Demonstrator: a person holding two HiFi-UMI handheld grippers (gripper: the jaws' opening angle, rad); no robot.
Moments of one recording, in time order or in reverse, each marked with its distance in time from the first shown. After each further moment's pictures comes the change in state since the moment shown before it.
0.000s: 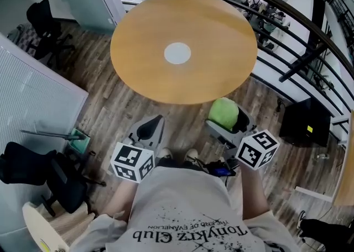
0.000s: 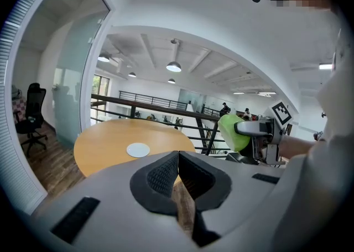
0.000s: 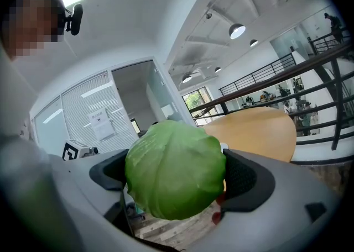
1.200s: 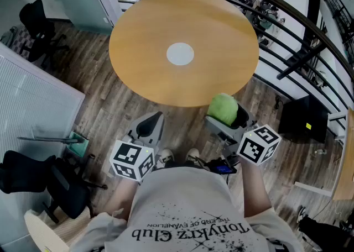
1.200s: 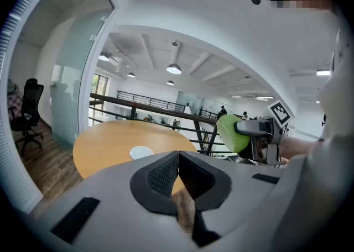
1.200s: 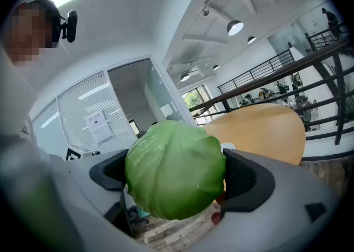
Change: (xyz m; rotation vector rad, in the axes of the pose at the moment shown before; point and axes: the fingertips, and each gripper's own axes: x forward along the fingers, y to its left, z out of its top) left arm 0.005 0.049 0.010 -0.013 -0.022 -0.037; right arm 0.050 0.014 0.005 0.038 0.004 -0.005
